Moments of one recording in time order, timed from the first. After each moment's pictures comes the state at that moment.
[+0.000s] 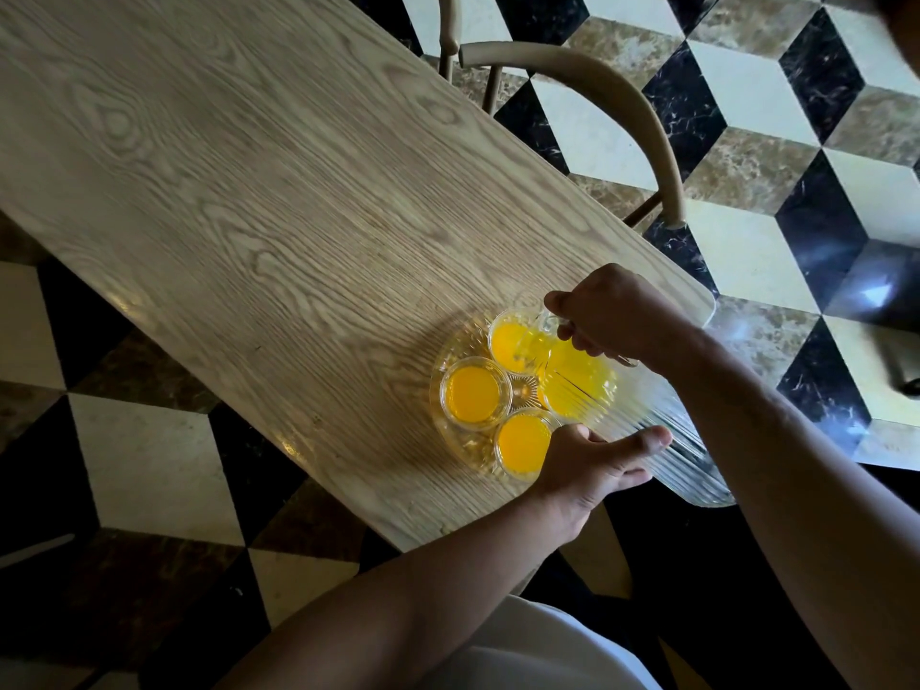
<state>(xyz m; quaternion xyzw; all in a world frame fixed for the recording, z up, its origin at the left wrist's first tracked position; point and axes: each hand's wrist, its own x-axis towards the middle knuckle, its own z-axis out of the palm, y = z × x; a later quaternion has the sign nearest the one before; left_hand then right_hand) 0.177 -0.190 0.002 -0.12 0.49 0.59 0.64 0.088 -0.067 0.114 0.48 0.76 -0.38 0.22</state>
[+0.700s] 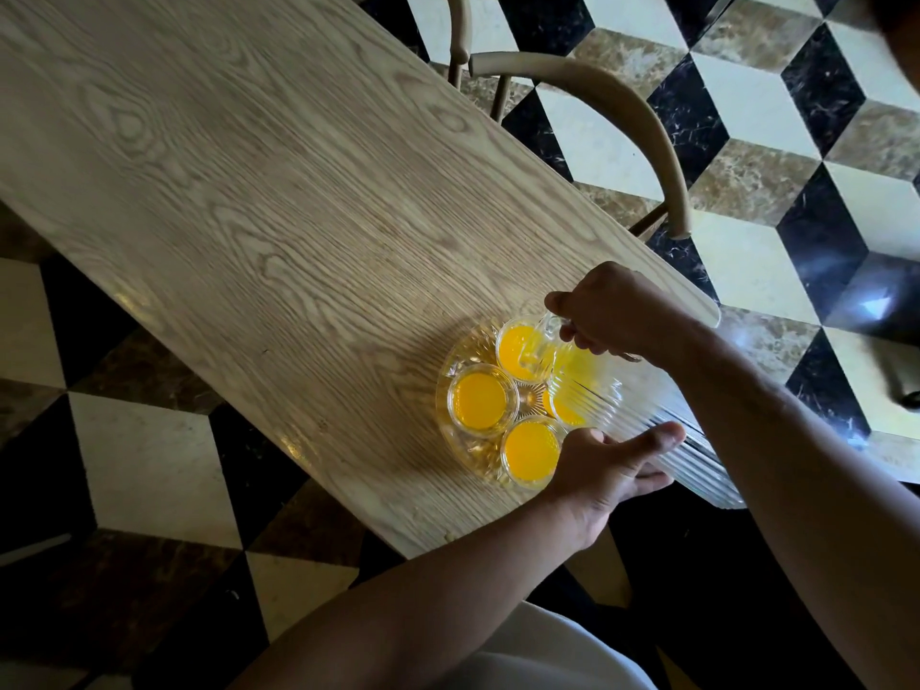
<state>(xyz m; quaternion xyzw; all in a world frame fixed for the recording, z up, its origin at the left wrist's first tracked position) 0.170 -0.182 0.021 -0.14 0.43 0.60 0.66 0.071 -0.068 0.121 0.46 0.78 -0.35 0.24</state>
